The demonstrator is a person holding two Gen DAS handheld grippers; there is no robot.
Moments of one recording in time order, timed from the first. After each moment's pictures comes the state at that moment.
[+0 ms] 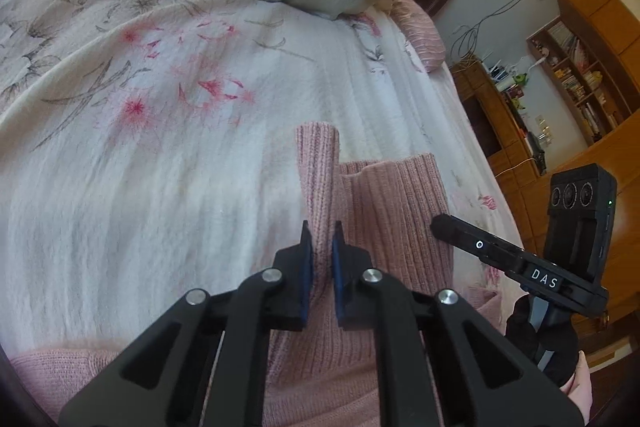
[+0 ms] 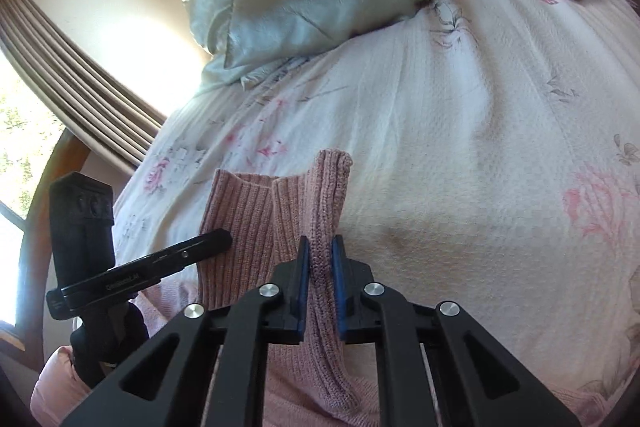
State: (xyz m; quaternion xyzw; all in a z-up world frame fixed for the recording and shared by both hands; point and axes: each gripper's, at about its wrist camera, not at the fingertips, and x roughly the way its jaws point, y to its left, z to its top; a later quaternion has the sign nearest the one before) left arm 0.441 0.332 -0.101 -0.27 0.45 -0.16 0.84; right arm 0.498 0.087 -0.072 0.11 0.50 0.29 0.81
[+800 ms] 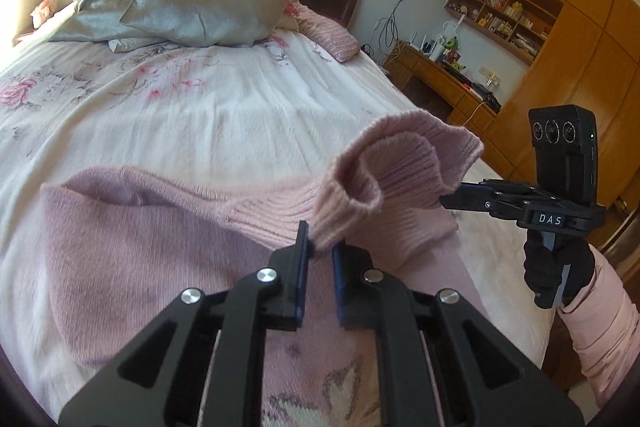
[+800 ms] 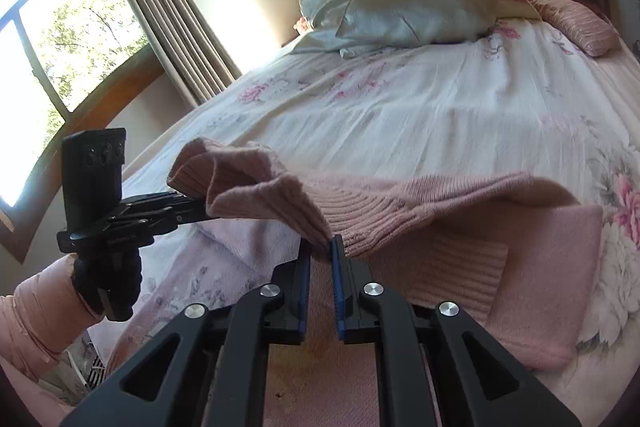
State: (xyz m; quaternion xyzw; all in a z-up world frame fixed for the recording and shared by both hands) left arm 0.196 0.304 -0.073 -0.14 0.38 -0.22 0.89; right arm 0.267 0.057 -0.039 0.01 0.44 0.38 0.81
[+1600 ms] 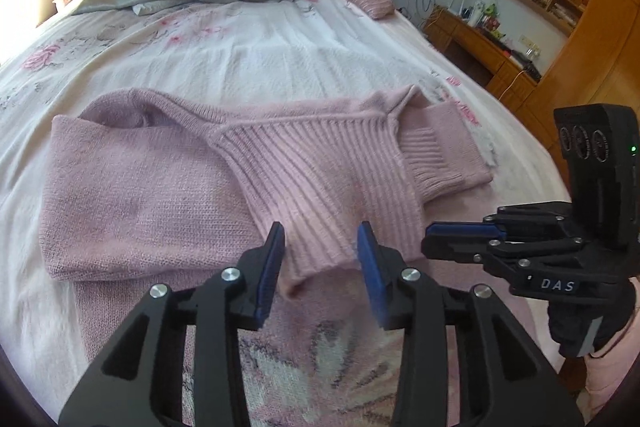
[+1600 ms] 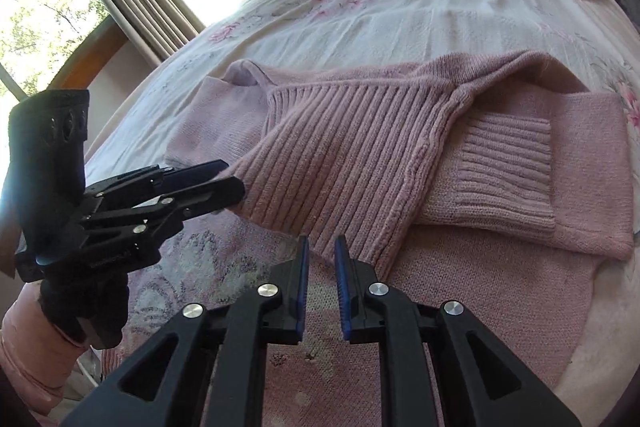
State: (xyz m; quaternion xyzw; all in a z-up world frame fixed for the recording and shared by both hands) left arm 0.184 0.269 -0.108 -0.10 0.45 -0.14 0.87; right arm 0.233 0.086 -0.094 0.01 0.53 0.32 0.78
